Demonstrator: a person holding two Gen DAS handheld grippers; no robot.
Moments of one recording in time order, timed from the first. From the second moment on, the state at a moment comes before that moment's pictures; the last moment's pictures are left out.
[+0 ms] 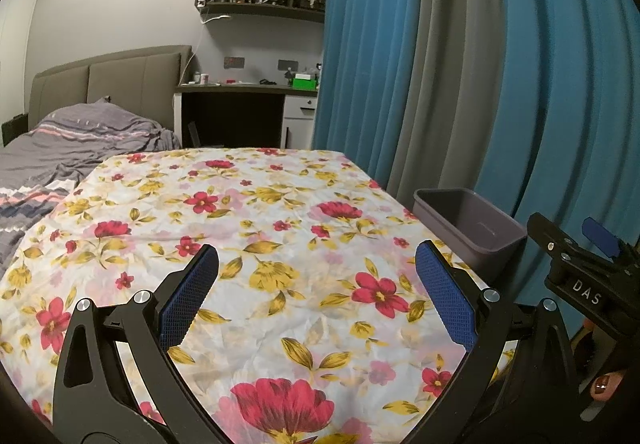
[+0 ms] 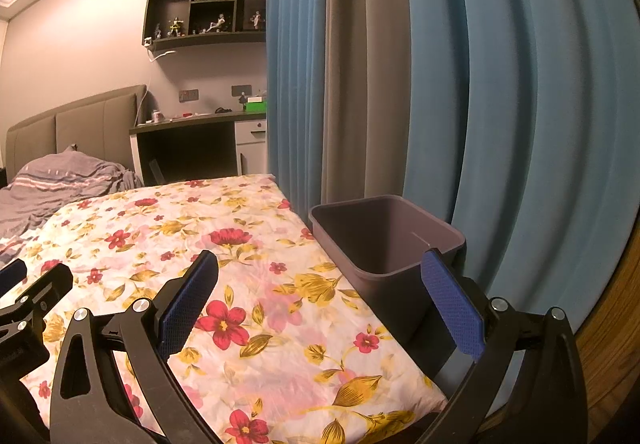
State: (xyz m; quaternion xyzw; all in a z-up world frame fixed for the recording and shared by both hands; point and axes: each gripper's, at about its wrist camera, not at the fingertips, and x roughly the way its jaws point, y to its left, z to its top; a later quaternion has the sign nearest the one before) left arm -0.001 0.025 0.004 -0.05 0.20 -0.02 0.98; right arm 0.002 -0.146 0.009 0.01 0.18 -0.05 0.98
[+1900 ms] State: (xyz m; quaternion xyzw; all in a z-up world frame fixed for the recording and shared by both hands) left arm 0.000 0.018 0.006 -0.06 0.20 -0.02 0.98; right arm 0.002 -0.149 0.008 0.01 0.18 -0.05 0.98
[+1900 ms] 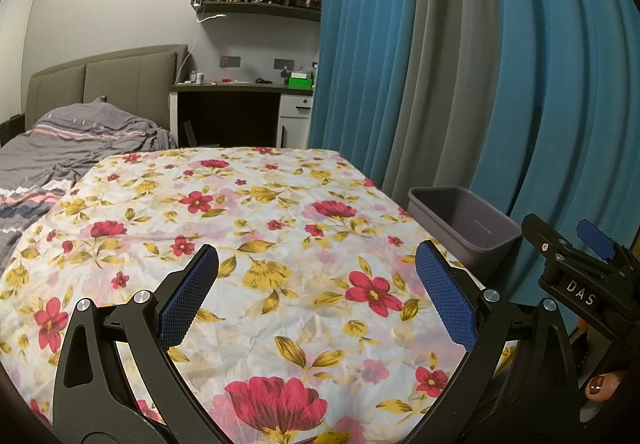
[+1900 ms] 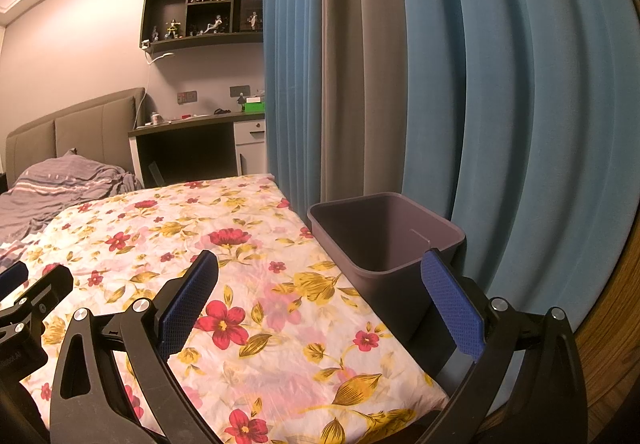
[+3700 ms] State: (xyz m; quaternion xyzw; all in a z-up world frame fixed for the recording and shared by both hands) left arm 0.000 0.010 0.010 -0.06 0.19 -0.03 0.98; right arm 0.002 -0.151 0.008 0.02 0.17 -0.05 0.98
